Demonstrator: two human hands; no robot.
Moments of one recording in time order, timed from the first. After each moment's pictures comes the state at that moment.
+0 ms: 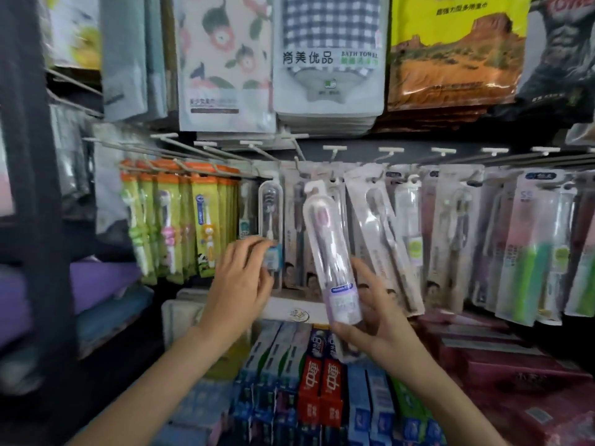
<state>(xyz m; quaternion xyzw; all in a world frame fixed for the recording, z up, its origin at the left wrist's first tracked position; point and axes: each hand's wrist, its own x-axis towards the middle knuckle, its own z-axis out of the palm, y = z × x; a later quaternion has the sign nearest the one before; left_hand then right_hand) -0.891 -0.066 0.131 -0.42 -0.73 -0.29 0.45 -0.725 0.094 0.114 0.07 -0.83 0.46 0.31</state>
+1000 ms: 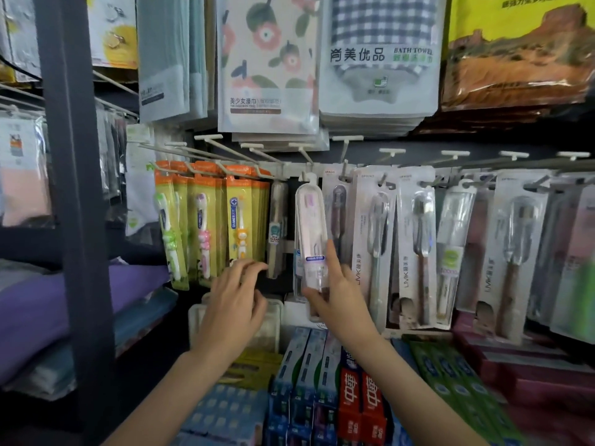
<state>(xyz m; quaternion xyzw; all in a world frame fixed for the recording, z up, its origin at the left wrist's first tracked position) -0.930 -0.115 0.105 -0.39 -0.78 -0.30 0.38 -0.838 0.034 0.133 -0.08 -0.90 0.25 0.35</state>
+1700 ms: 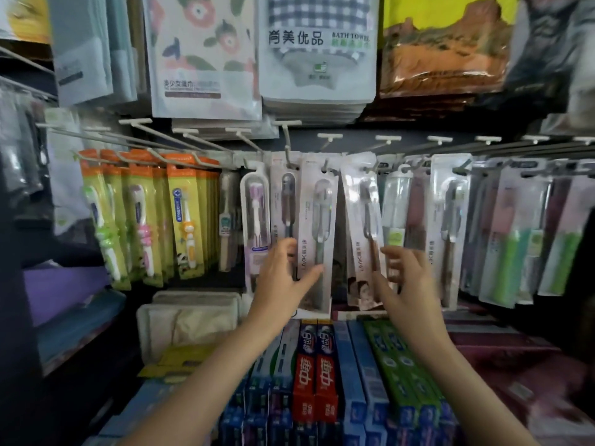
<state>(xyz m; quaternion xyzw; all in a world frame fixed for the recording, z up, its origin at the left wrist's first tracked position) -0.867 -0.007 0.134 -0.43 -0.72 -0.53 0.15 -0.735 0.117 0.132 -0.17 -0.81 0.23 0.52</state>
